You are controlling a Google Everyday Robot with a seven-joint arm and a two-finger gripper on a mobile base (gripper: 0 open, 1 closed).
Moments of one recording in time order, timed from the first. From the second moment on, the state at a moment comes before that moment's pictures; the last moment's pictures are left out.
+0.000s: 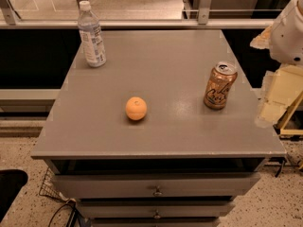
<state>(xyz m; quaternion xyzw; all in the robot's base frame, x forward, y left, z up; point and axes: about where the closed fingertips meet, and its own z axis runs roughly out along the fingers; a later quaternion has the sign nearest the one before) 0.438 -0.216 0.977 -0.60 0.78 -0.04 0.16</state>
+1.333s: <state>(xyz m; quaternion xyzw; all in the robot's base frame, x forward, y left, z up) 0.483 -0.258 0.924 -0.46 0.81 0.11 0.36</state>
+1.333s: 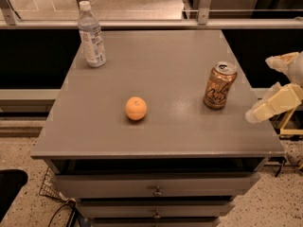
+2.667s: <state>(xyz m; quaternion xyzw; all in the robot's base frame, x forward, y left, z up) 0.534 -0.230 0.893 -0.34 0.71 0.25 0.57</state>
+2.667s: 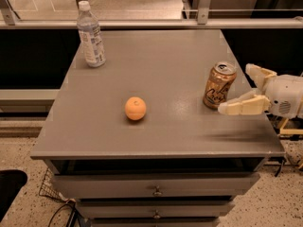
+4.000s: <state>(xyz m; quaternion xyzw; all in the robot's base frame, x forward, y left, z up) 0.550 -0.202 0.900 -0.34 0.65 0.24 0.63</state>
